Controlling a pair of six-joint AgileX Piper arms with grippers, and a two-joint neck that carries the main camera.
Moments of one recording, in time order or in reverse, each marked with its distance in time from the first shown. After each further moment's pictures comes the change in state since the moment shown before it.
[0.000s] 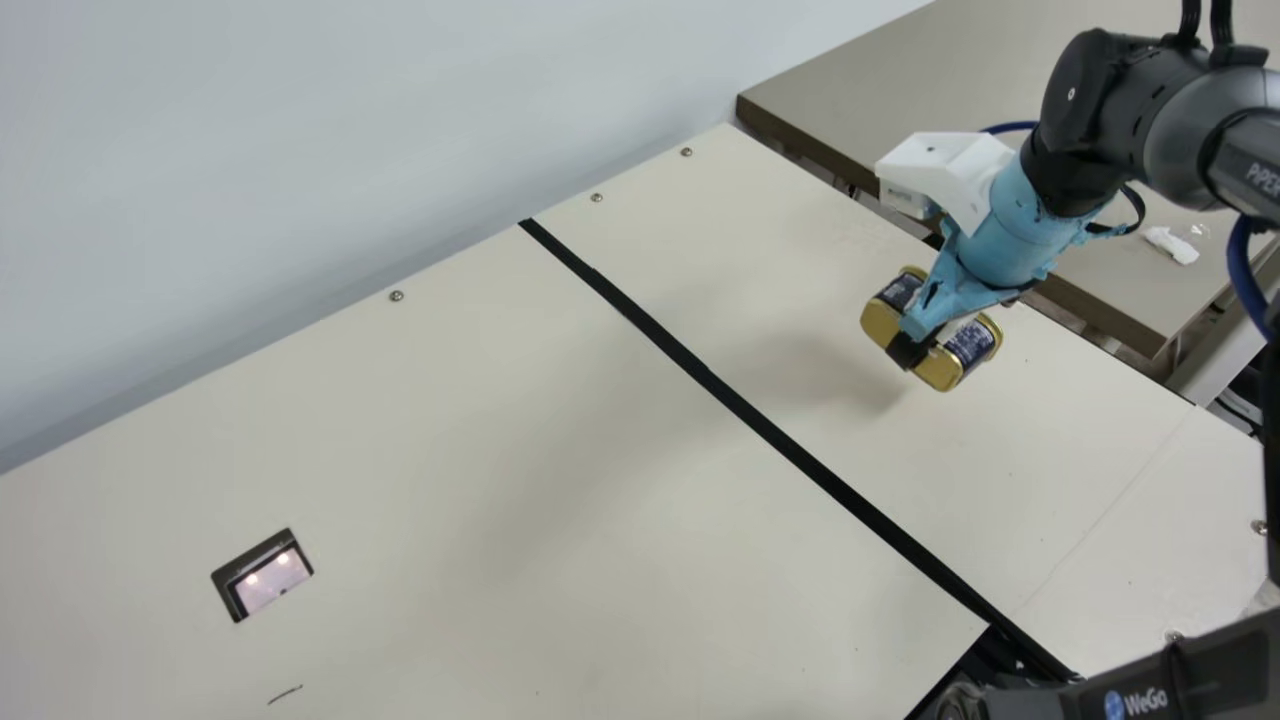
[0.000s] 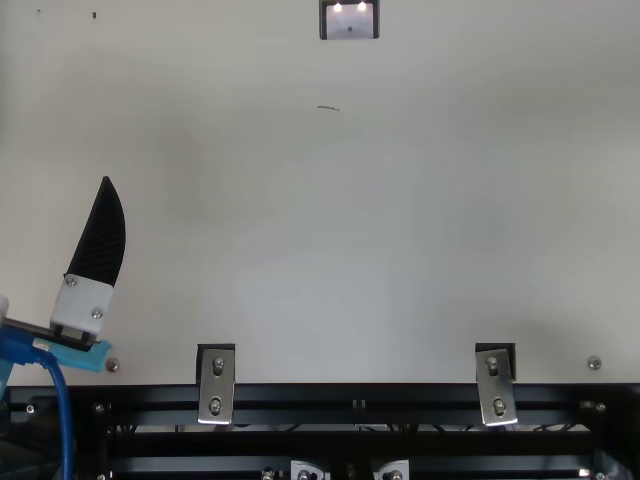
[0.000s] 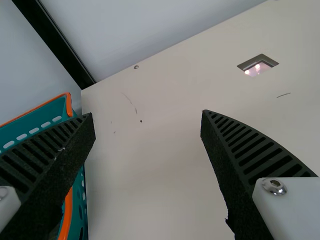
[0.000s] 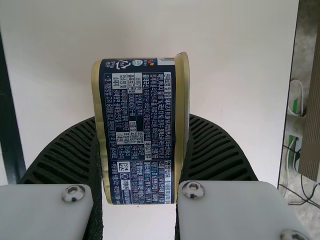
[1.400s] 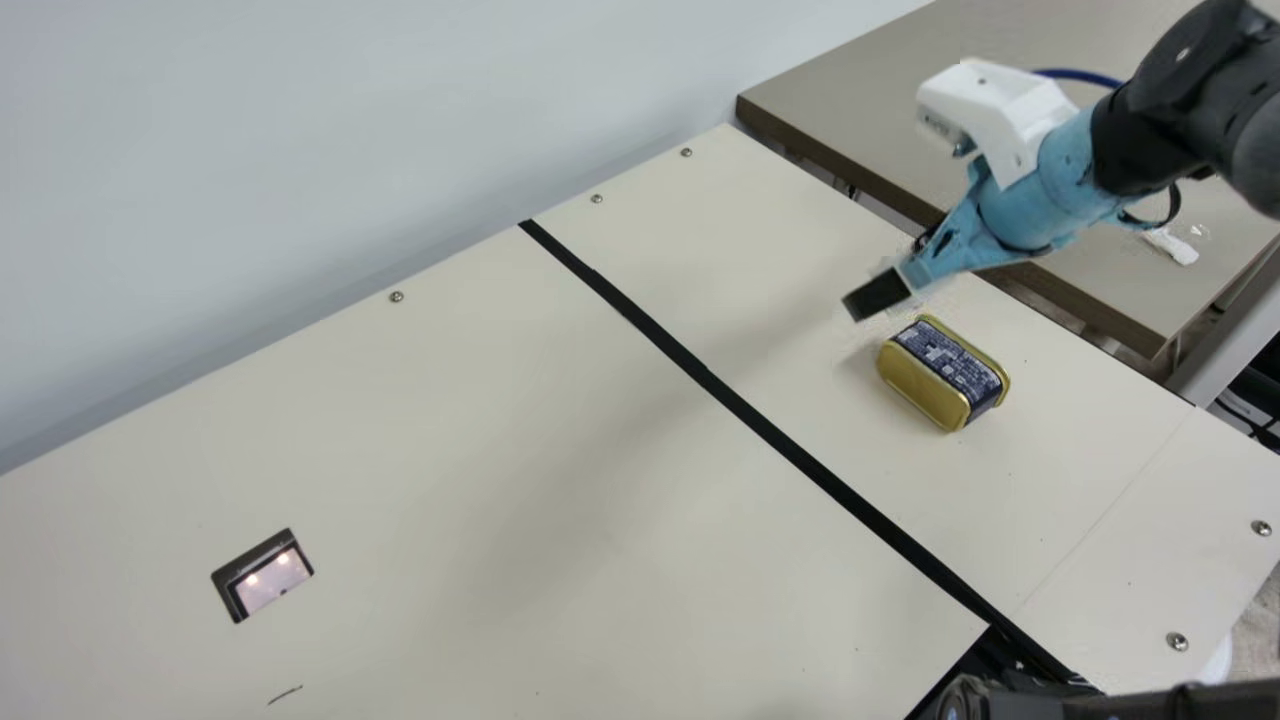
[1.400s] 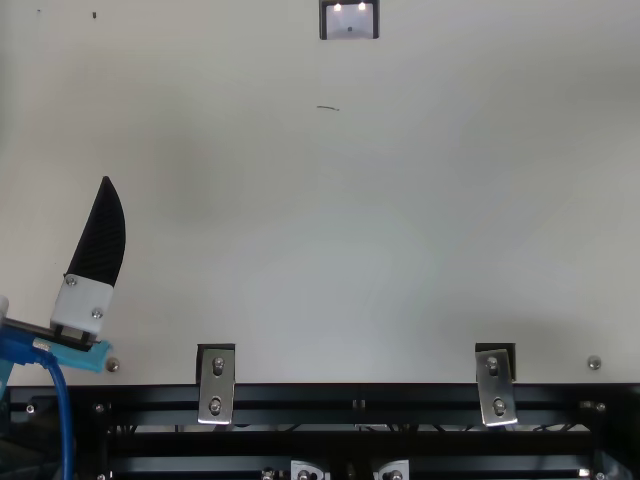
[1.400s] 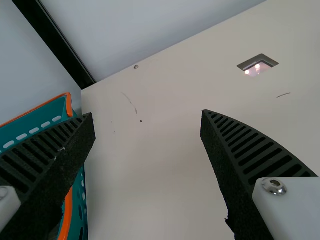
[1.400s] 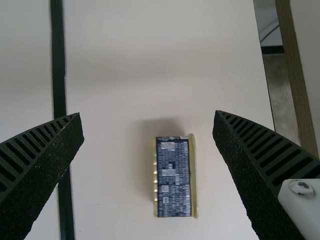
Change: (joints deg) left arm 0.0 0.0 0.0 0.0 0.0 0.0; right arm -6.0 -8.5 -1.6 21.9 3.0 -10.6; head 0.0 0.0
